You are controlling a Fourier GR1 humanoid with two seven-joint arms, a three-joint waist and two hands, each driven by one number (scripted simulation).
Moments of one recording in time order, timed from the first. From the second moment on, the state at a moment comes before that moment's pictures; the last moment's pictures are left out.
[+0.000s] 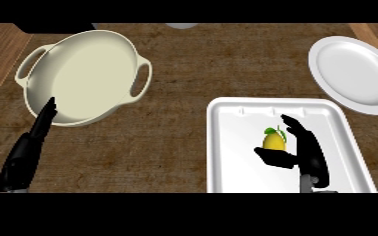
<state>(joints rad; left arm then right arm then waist) 0.10 0.37 0.04 -1.51 -0.11 0.08 -0.12 0.03 -0.11 0.15 -1.63 0.55 -0.17 0.80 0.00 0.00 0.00</state>
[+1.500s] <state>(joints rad) 0.05 0.32 0.05 -1.49 -0.14 0.04 -0.13 -0.16 -0.97 -0.30 -1.17 0.41 0.14 -0.19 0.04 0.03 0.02</state>
